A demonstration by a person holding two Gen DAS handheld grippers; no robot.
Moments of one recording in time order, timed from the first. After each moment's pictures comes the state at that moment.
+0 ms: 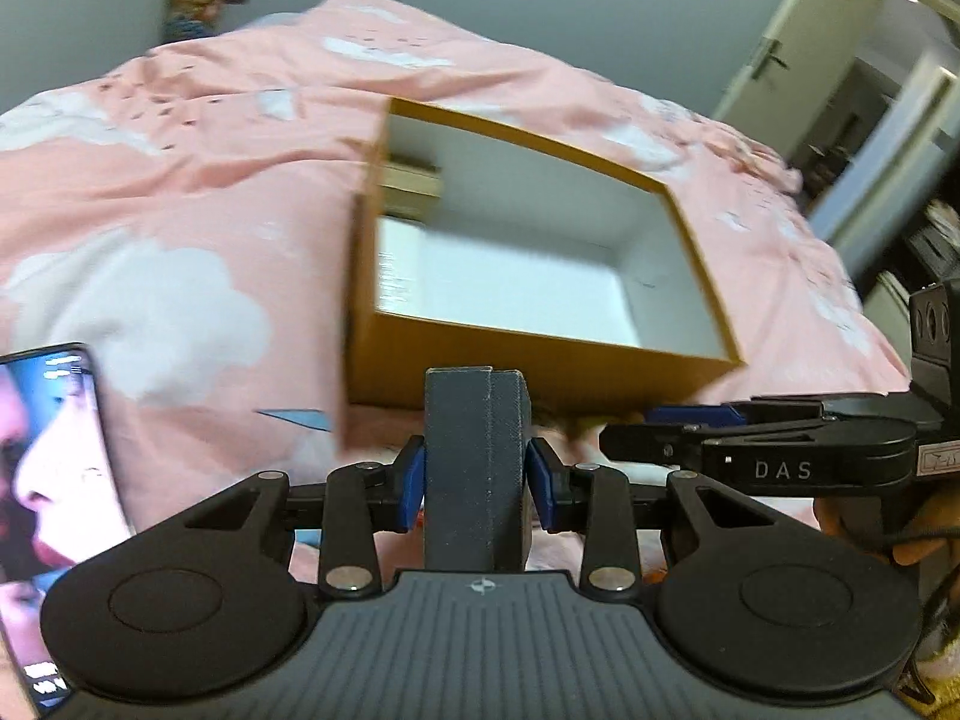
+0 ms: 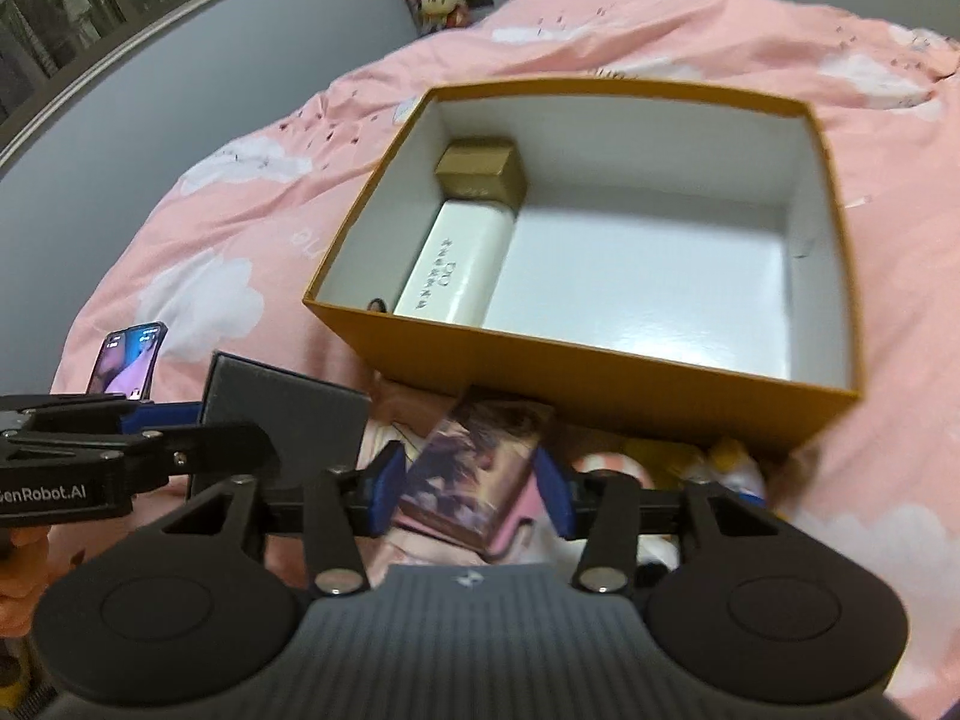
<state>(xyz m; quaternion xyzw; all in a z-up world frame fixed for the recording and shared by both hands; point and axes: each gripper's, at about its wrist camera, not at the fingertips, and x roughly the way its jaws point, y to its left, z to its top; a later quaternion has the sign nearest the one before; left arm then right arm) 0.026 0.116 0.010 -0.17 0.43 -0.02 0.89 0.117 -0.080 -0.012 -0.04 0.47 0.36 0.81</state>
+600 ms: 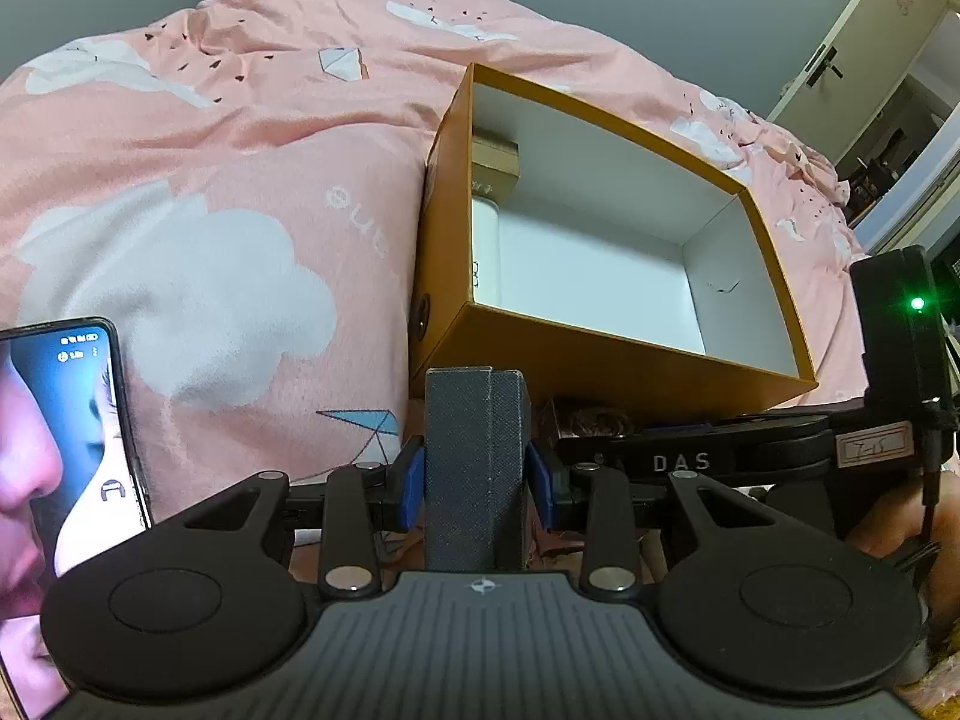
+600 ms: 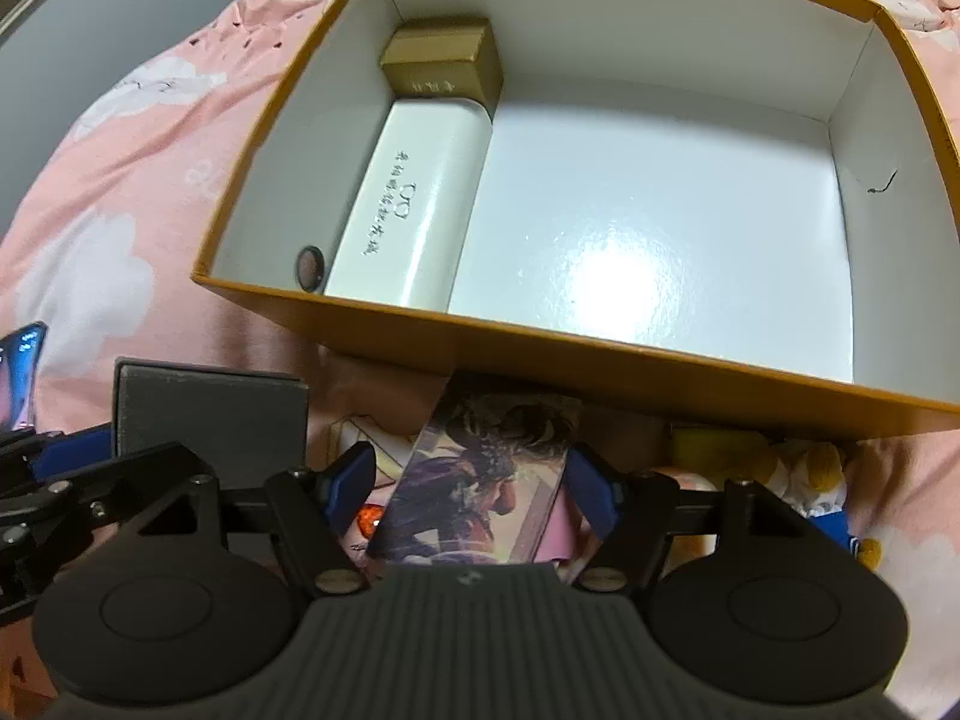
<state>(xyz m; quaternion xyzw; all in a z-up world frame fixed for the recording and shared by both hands) 0.045 0.142 -0.017 -0.19 0.45 0.00 0.87 0.151 -0.018 -0.066 -0.07 0.55 0.29 0.78</state>
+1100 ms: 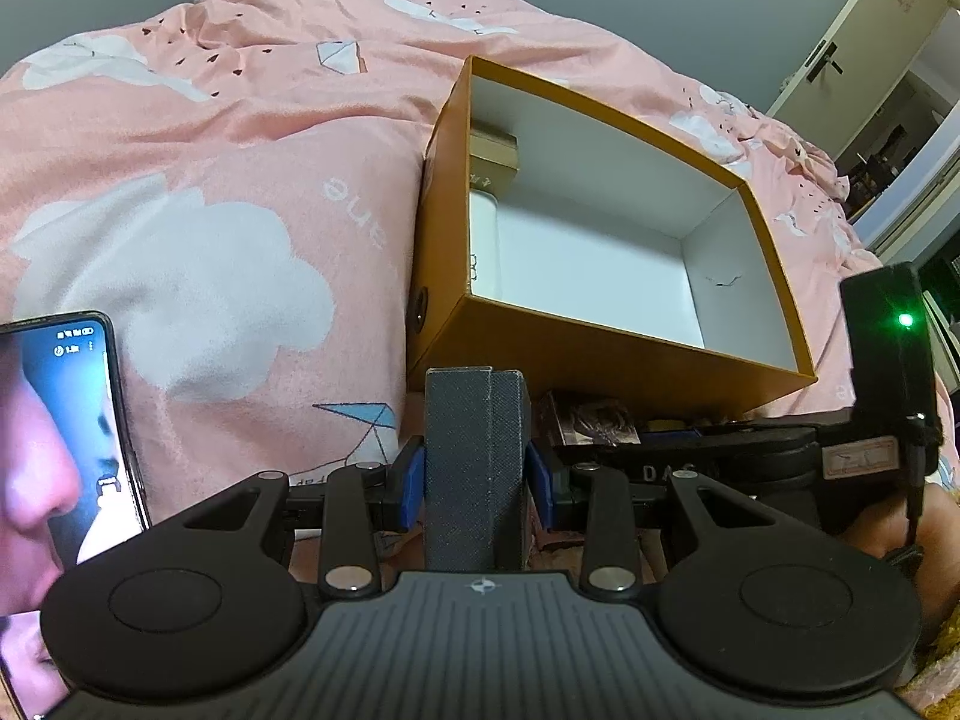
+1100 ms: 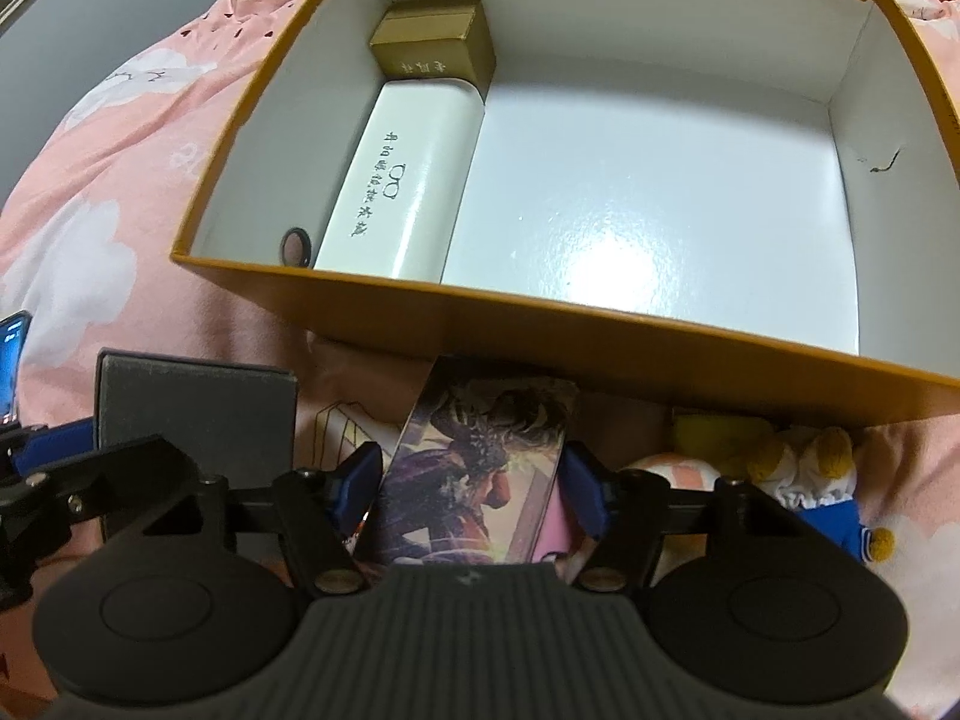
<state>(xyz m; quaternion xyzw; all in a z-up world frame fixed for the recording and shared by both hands) 0.042 0.142 -0.016 -0.19 0.45 0.00 0.87 0.150 -0.021 -0.074 -0.07 0.56 0.29 0.78</state>
